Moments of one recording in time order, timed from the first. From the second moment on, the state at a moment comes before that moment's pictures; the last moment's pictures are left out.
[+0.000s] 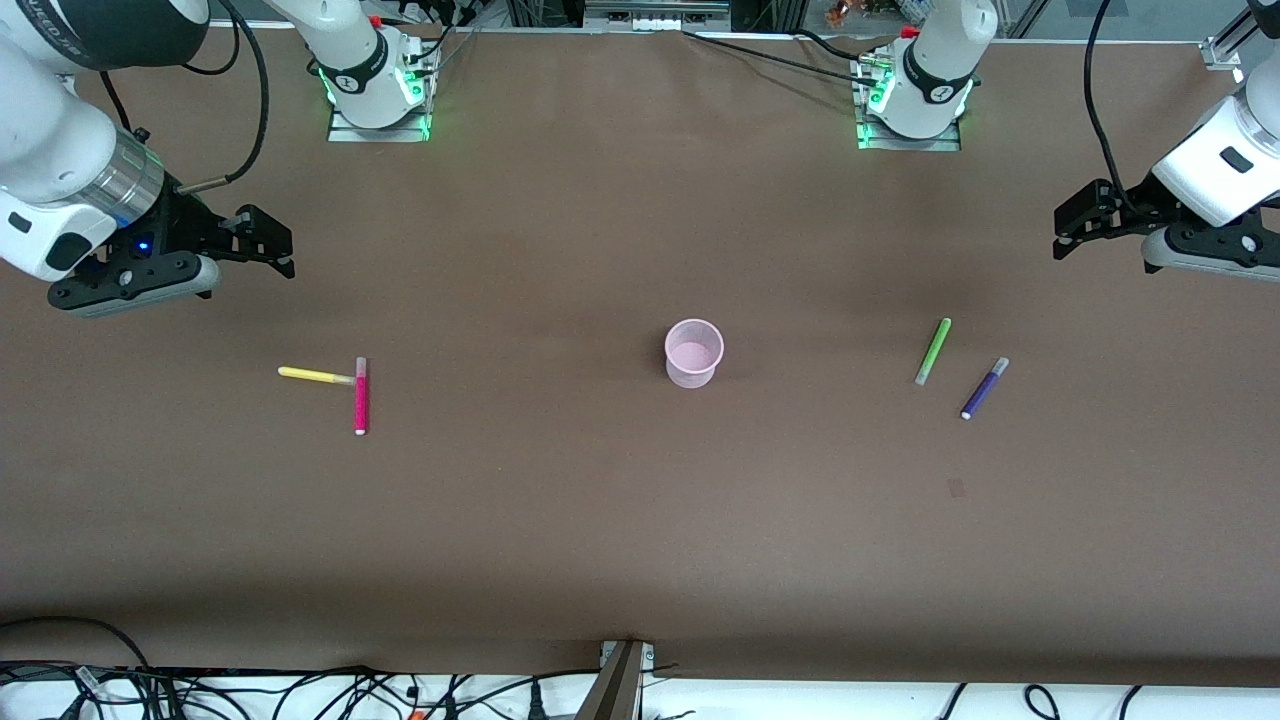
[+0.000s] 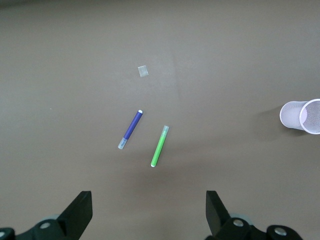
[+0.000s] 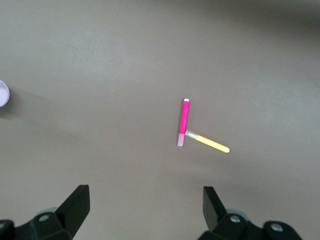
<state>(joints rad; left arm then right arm) -0.01 -0.02 -0.05 -1.64 0.01 1.63 0.09 0.10 0.06 0.06 -1.64 0.04 1.72 -0.09</state>
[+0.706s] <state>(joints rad) -0.01 -0.01 -0.05 -1.64 0.01 1.60 0.09 0.10 0.06 0.06 -1.64 0.04 1.72 -0.09</state>
